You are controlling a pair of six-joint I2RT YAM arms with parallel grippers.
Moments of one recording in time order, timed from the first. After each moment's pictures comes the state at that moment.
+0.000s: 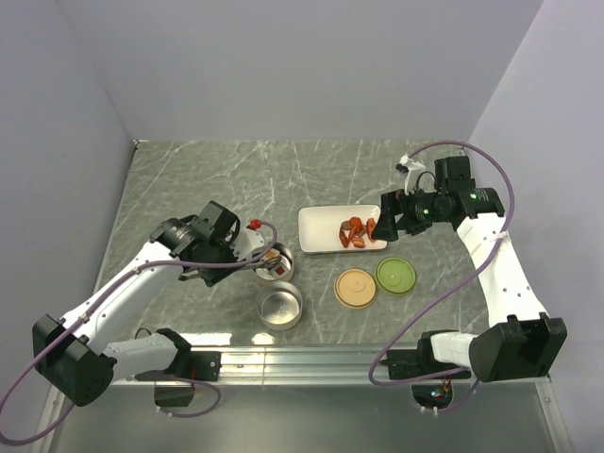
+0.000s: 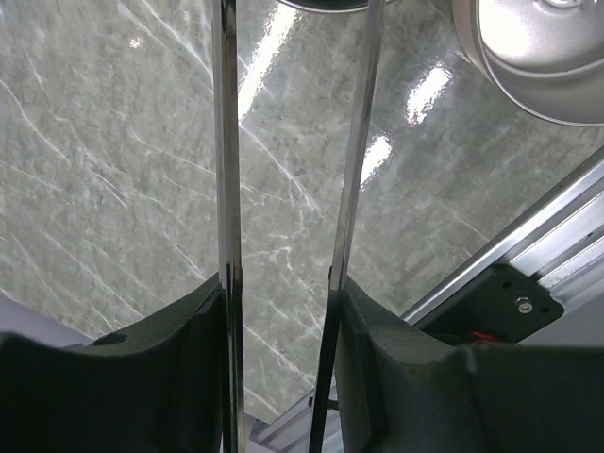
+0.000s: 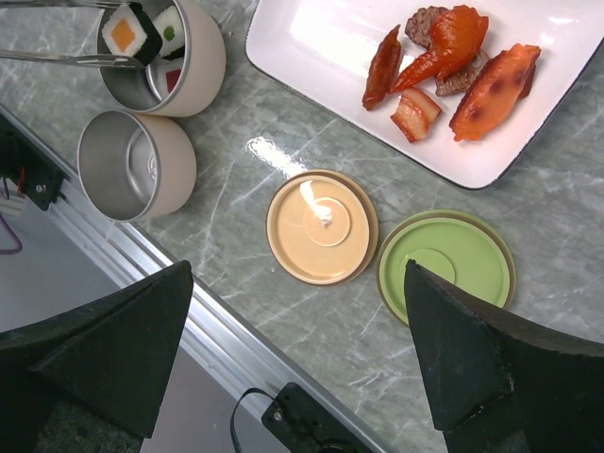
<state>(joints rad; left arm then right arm) -0.57 1.14 1.03 -1.10 -0.02 0.47 0.07 1.25 1.26 -1.02 -0.61 -0.17</state>
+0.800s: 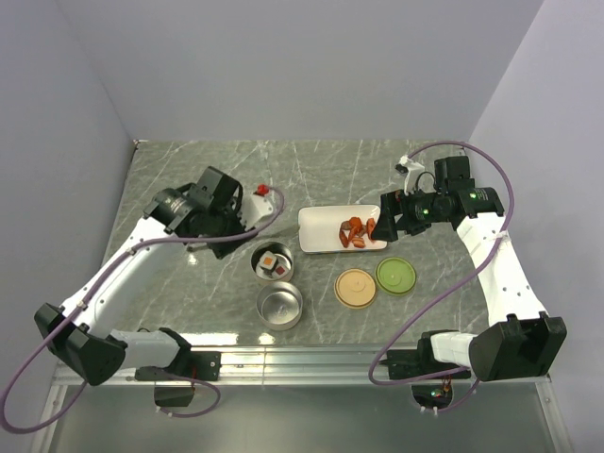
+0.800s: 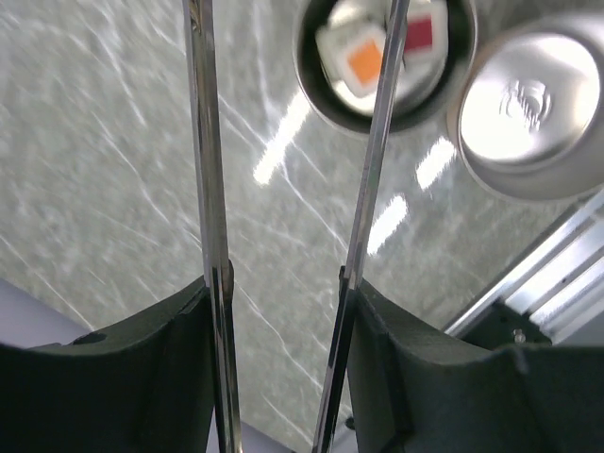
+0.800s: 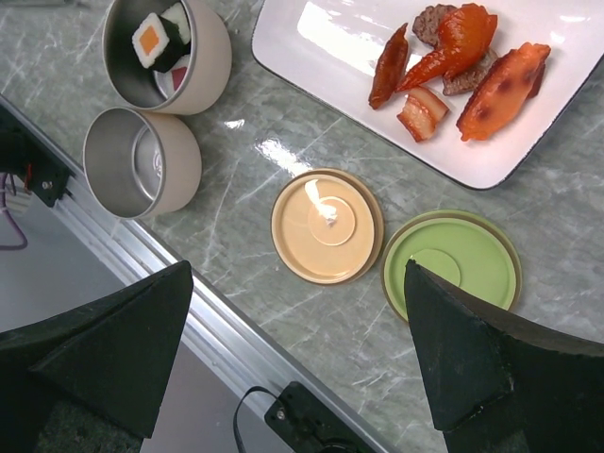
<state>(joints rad) -0.57 1.26 1.35 -1.17 0.03 0.49 0.07 1.25 1.26 -1.03 -0.62 -0.17</state>
